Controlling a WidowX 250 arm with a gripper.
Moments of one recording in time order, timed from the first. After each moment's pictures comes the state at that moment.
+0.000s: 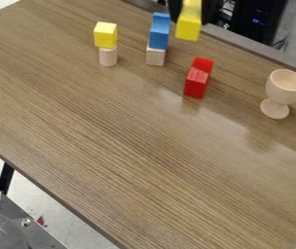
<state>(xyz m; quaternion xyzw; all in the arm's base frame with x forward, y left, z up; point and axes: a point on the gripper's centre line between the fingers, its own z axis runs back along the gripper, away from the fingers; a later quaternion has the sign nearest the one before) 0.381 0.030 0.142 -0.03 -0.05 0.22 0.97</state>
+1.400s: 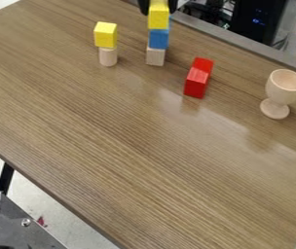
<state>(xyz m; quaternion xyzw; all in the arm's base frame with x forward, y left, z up) 0.399 0.092 0.119 -0.10 -0.02 0.28 0.96</state>
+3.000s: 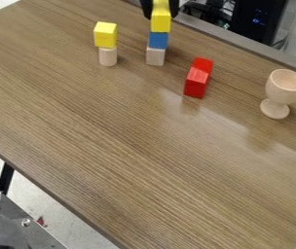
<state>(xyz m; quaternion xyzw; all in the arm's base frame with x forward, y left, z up) 0.415 0.101 0.102 -0.10 -0.01 0.27 0.96</state>
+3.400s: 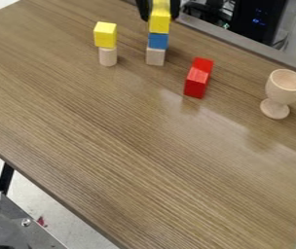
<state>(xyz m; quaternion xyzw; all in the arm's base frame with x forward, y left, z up) 0.416 0.102 0.098 -0.09 -0.01 0.28 0.96</state>
